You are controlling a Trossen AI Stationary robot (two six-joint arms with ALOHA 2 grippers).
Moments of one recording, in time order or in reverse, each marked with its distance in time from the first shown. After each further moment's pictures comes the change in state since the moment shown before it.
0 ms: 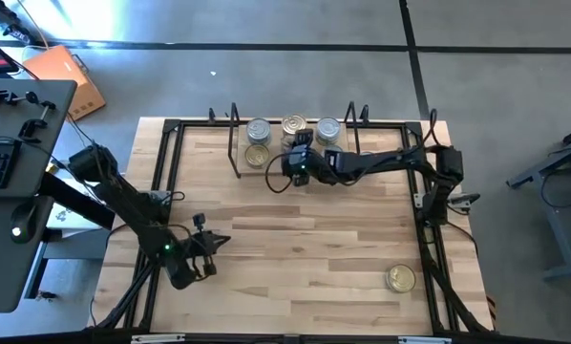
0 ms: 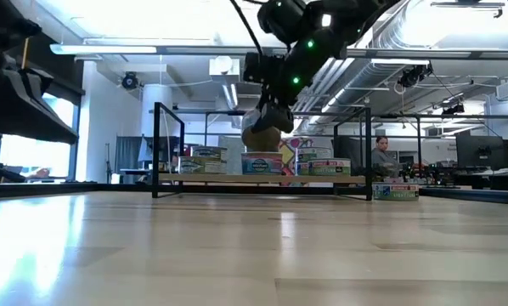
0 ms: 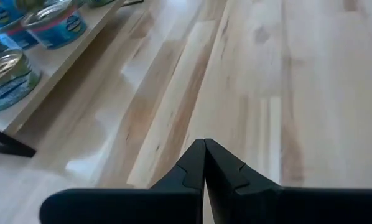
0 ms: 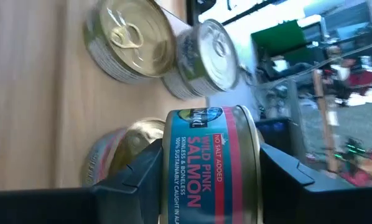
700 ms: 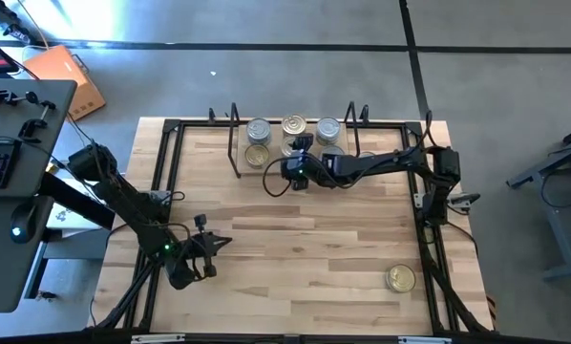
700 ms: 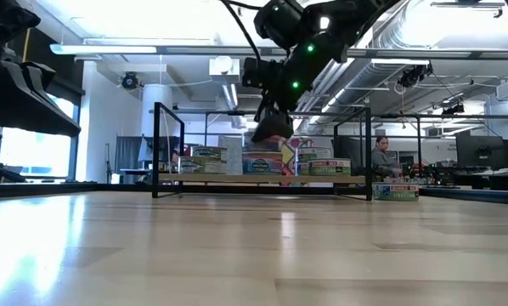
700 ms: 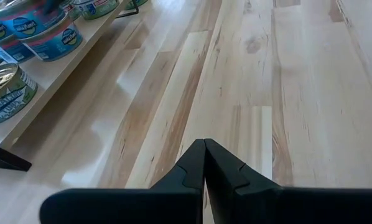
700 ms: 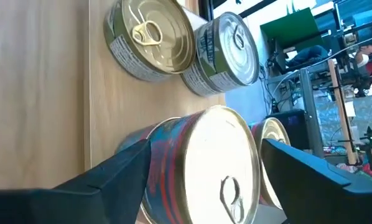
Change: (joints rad) left arm 0.002 -0.012 -0.004 0.068 -0.005 0.078; right arm 0.019 0.021 0.000 -0.034 0.000 0.091
